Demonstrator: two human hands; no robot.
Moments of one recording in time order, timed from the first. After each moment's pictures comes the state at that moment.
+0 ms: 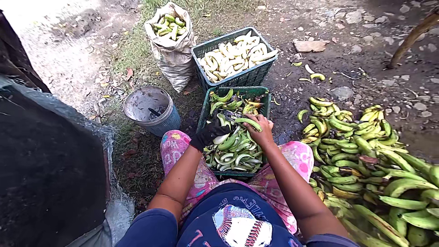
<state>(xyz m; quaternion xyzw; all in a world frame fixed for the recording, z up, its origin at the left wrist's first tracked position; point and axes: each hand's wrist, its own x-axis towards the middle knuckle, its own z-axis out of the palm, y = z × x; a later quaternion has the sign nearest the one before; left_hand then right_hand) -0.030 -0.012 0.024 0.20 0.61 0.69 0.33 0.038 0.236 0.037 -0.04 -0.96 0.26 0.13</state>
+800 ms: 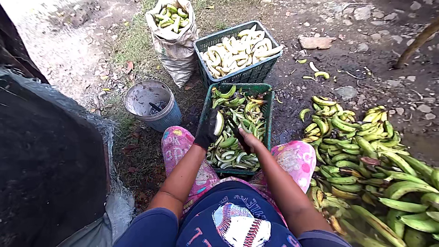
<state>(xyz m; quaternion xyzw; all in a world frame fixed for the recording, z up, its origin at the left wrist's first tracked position) -0.024 -0.008 -0.002 -0.02 0.72 0.66 0.22 0.029 0.202 -0.034 -0.34 -0.64 0.62 -0.28</state>
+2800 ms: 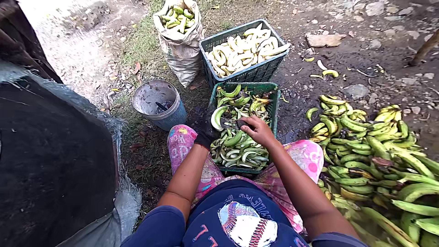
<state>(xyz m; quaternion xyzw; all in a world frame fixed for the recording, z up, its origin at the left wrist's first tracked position) -0.034 -0.021 -0.011 0.08 0.55 0.81 0.17 0.034 0.217 0.043 0.10 -0.92 0.37 0.05</state>
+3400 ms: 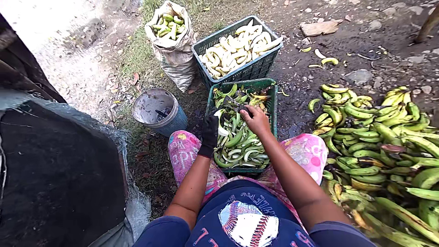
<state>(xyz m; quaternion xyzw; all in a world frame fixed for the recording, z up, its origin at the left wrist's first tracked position) -0.013 -0.007 -0.004 0.07 0.79 0.60 -0.04 0.010 0.208 0.063 -0.14 -0.91 0.39 0.01</state>
